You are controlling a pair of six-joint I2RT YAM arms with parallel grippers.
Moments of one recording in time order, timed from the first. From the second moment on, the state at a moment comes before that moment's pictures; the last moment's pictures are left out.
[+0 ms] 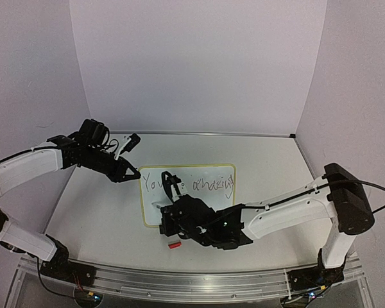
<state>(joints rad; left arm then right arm) -0.49 1.32 1.02 -0.55 0.52 0.08 1.36 1.87 1.17 0.16 0.55 0.62</state>
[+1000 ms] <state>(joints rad) -0.50 1.32 1.02 -0.54 0.52 0.08 1.36 1.80 1.11 0.15 0.55 0.61</state>
